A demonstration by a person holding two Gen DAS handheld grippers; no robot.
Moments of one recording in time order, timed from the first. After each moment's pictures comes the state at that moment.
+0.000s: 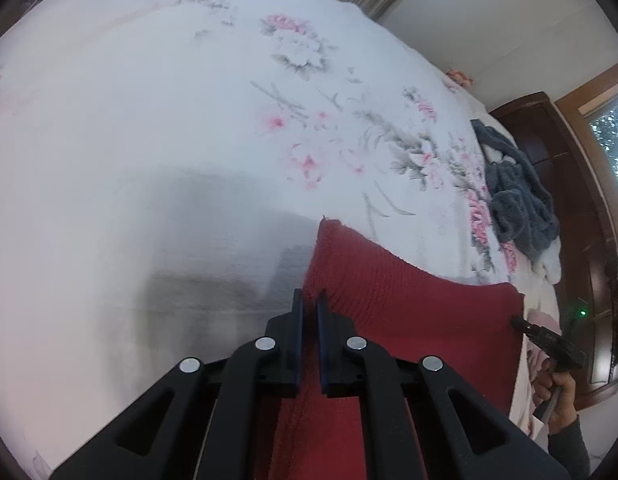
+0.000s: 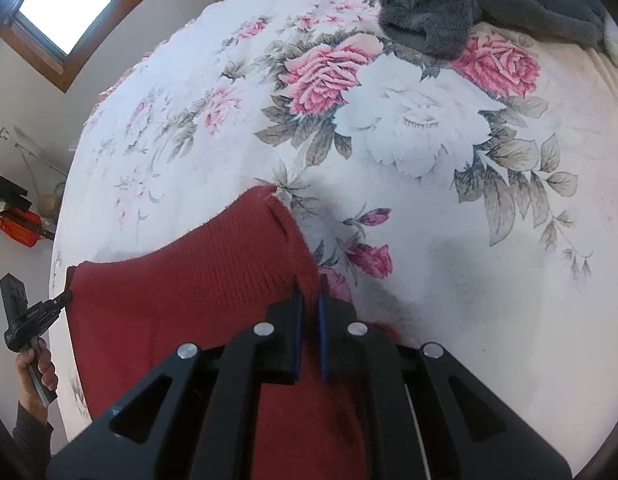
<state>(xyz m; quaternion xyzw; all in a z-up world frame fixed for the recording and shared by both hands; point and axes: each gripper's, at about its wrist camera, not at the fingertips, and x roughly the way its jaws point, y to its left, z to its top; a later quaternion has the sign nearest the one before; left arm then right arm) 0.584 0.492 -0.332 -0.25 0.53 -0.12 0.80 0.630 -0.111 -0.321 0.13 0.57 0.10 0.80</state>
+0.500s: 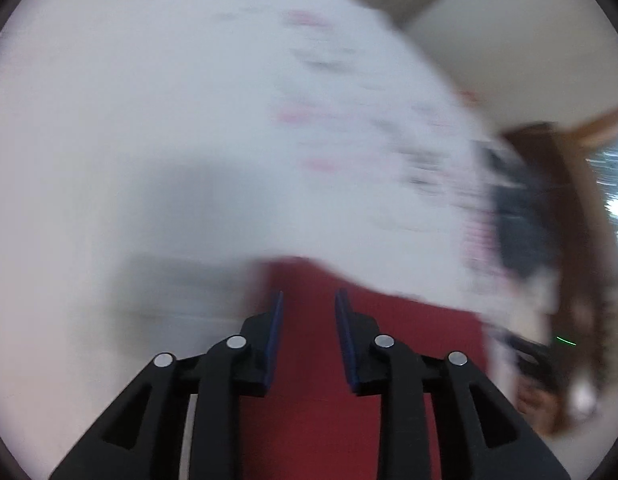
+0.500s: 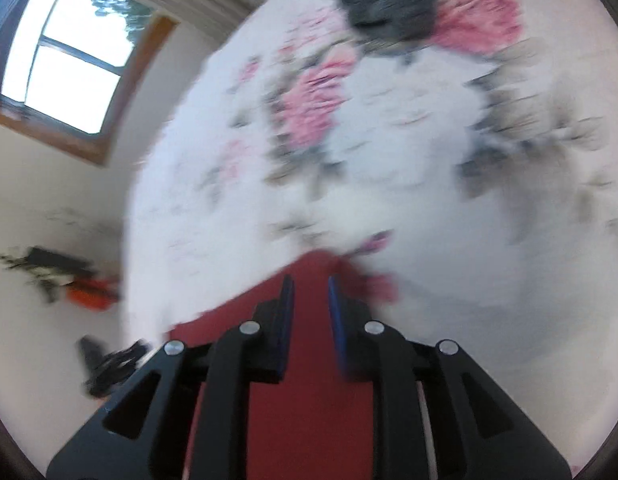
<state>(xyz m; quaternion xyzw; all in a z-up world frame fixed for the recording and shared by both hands) 0.587 0.489 -0.345 -0.32 0.52 -0.16 0.78 0.634 -0.157 -0.341 0.32 0.53 0.17 0.77</state>
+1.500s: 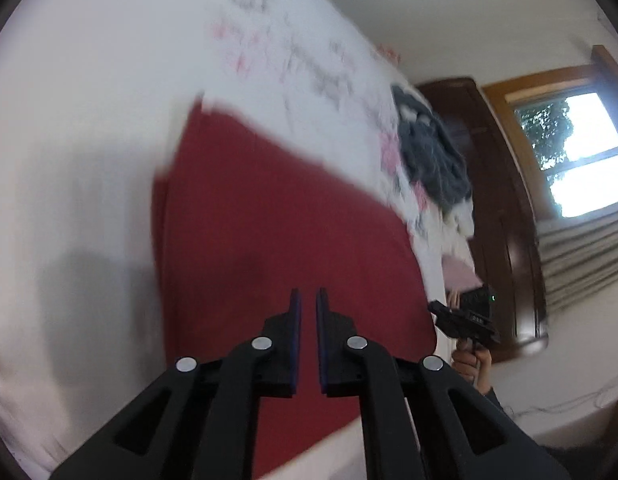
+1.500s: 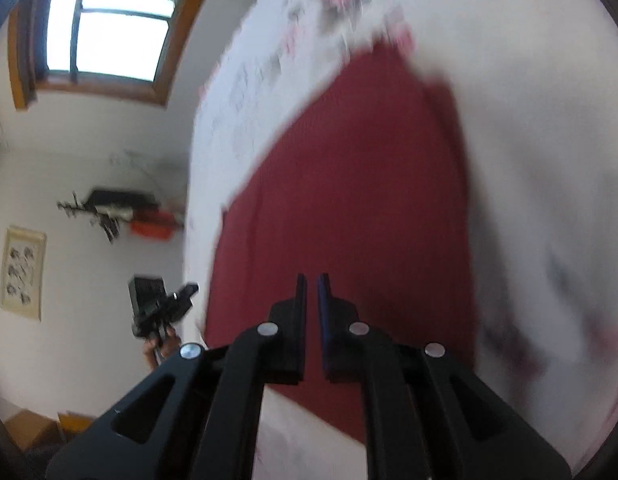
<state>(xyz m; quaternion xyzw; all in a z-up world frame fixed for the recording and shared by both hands) 0.450 0.480 -0.365 -0.34 0.53 -0.27 0.72 0.475 -0.128 -0.374 0.34 0.58 0.28 0.69</state>
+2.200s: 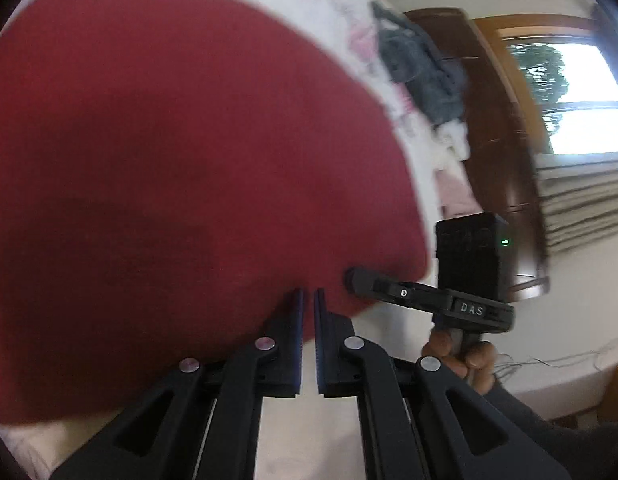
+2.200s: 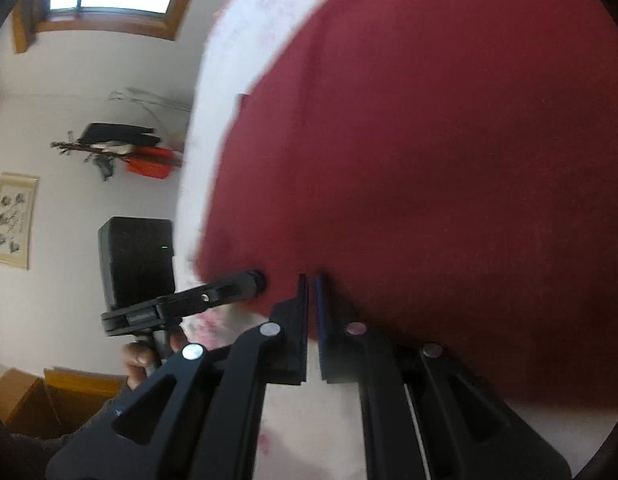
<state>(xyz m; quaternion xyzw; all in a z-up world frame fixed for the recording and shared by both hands) 0.401 0.361 -0.395 -0.30 0.59 -0.33 0.67 0.409 0.047 -0.396 0.29 0.62 0.33 0.65</state>
